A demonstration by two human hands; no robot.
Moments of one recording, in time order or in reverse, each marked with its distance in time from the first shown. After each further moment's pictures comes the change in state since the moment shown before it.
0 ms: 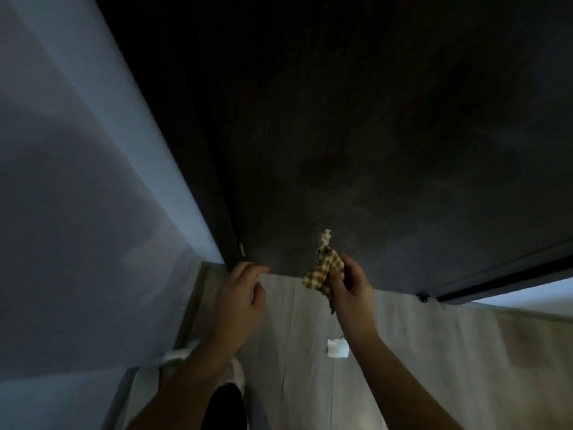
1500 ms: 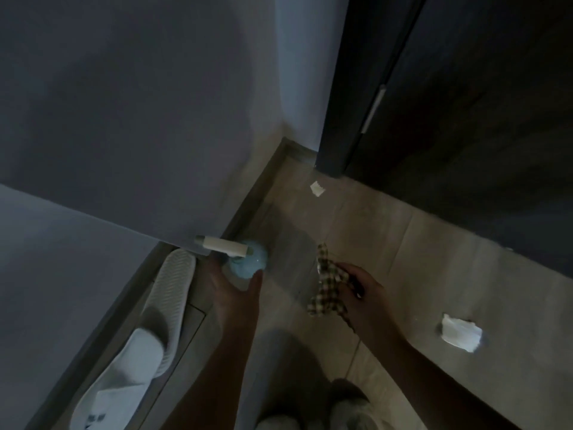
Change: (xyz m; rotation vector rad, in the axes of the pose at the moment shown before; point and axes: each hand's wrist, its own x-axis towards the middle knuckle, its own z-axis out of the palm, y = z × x) left_hand -0.194 -0.342 0.206 -0.337 0.540 -0.910; right_hand -0.031 0.369 0.131 -0.389 -0.572 0.224
